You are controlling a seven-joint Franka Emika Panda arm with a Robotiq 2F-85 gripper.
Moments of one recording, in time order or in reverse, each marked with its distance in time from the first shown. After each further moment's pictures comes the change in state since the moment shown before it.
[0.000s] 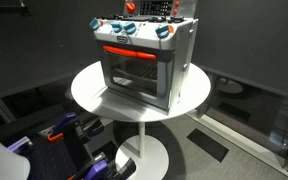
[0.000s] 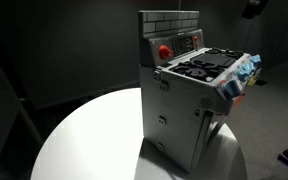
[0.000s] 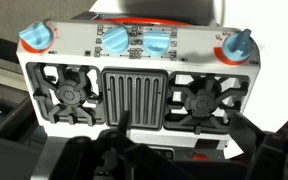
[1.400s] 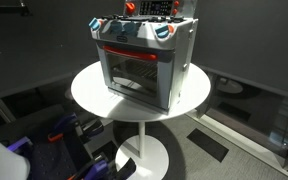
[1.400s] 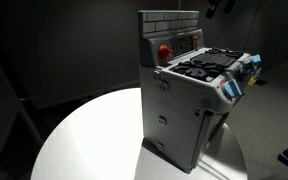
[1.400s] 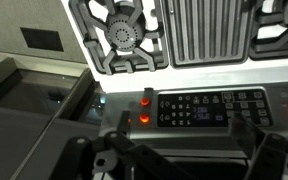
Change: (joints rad) arm -0.098 0.245 -0.007 0.174 -0.238 0.187 0.242
